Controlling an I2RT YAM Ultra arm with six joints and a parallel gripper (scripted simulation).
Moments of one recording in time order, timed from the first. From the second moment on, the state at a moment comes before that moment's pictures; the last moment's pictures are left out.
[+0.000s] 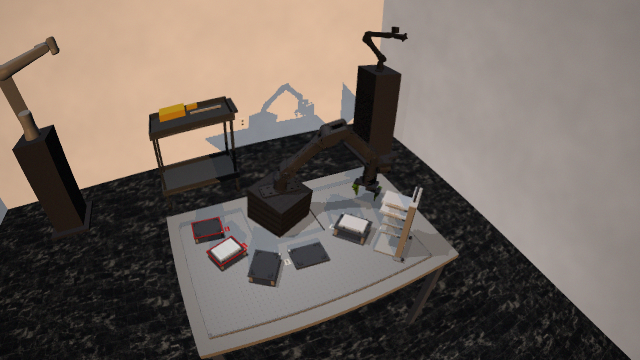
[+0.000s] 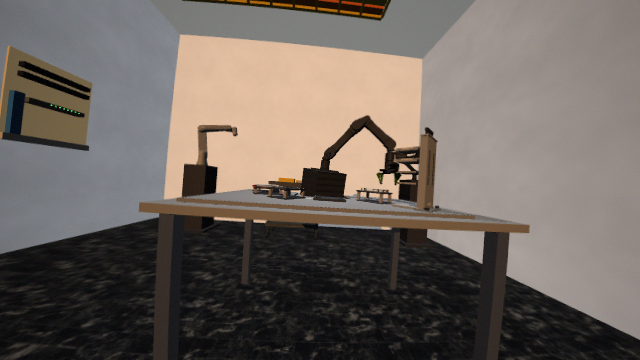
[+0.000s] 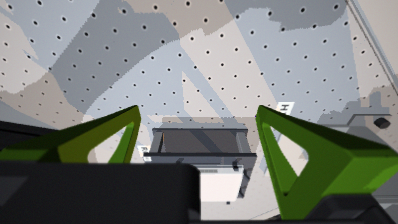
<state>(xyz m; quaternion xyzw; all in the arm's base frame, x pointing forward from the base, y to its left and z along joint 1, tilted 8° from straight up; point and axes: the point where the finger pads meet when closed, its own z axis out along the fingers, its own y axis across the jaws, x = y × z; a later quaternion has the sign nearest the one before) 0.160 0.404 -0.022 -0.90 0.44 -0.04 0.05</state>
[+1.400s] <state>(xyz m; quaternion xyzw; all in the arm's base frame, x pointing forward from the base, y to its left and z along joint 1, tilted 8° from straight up) 0.154 0.401 0.017 -0.90 0.43 -0.04 0.05</state>
